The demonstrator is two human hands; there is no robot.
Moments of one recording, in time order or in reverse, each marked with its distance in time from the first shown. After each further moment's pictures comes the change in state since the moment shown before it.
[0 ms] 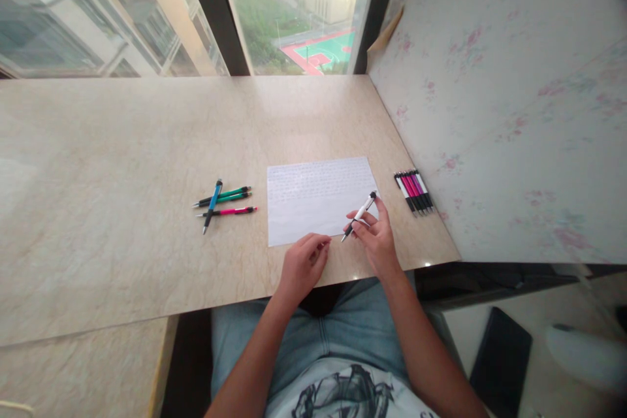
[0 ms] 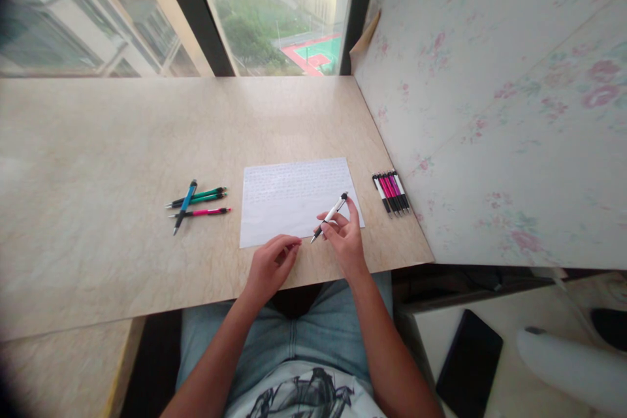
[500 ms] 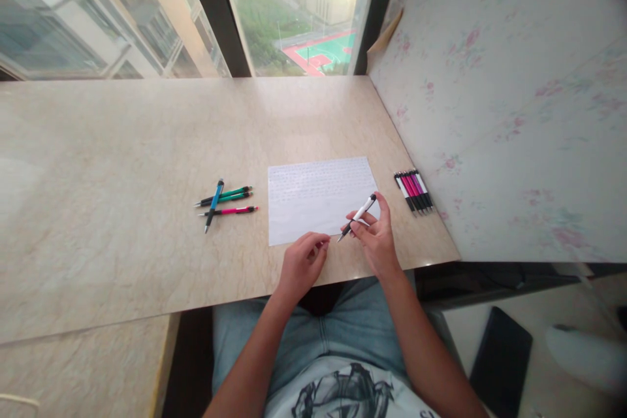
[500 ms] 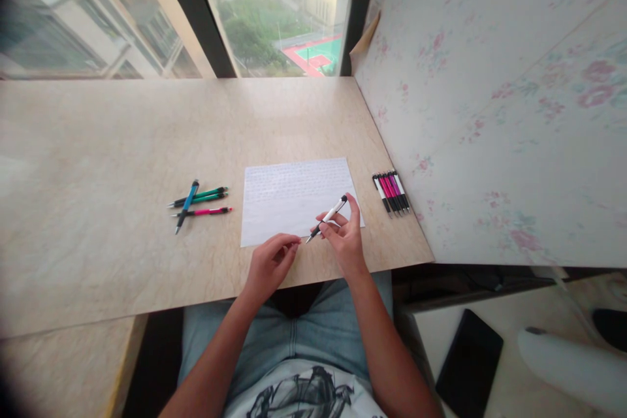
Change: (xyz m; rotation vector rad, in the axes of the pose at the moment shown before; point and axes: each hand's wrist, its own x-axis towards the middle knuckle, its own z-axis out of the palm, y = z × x) left_hand 0.001 0.006 -0.003 -0.010 0.021 -0.030; right_hand -0.002 -0.005 0.003 0.059 -0.028 -0.002
